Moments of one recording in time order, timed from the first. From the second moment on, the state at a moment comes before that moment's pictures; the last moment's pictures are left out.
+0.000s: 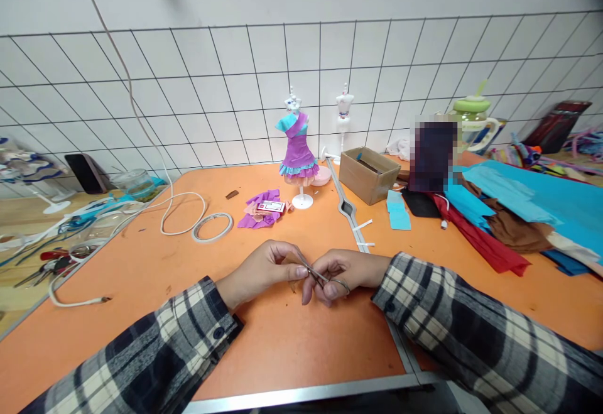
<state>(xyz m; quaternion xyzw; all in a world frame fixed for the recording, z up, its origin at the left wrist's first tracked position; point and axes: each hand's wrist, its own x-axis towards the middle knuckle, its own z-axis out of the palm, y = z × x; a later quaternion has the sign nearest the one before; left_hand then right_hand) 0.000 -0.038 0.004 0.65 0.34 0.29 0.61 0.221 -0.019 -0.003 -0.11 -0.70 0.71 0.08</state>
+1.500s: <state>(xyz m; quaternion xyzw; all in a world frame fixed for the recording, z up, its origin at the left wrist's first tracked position) 0.002 -0.039 0.003 0.61 0.34 0.33 0.63 0.222 -0.017 -0.004 -0.14 -0.71 0.68 0.09</state>
